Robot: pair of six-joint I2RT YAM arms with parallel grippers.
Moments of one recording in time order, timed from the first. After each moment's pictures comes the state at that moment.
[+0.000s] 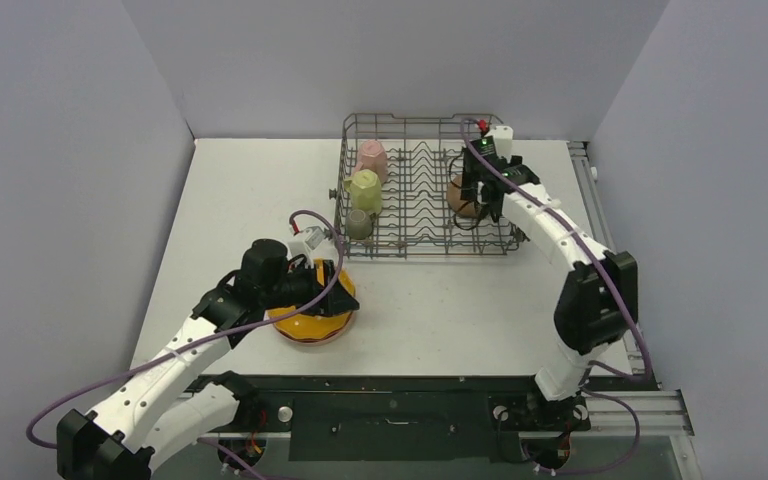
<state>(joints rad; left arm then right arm) -0.55 0.89 0.69 -0.42 0.44 -0.60 0.35 1.62 1.44 -0.60 0.46 0.34</state>
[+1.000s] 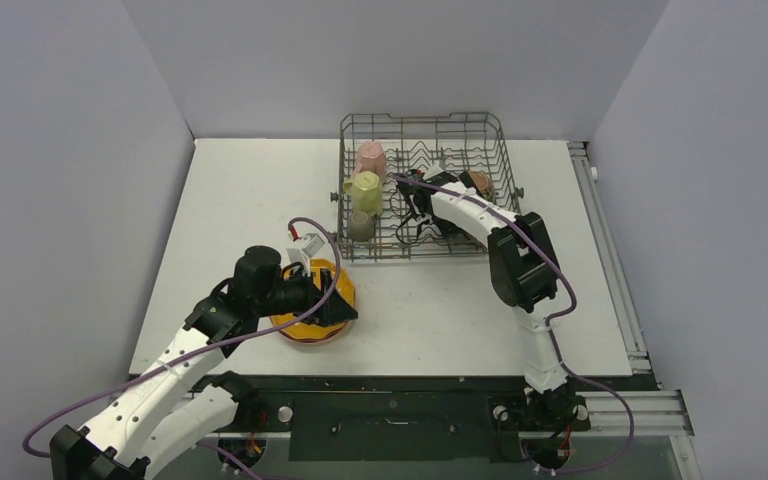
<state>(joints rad) -0.55 0.80 0.66 -0.44 0.52 -0.57 0.55 2.20 1.79 -0.97 0.98 0.09</state>
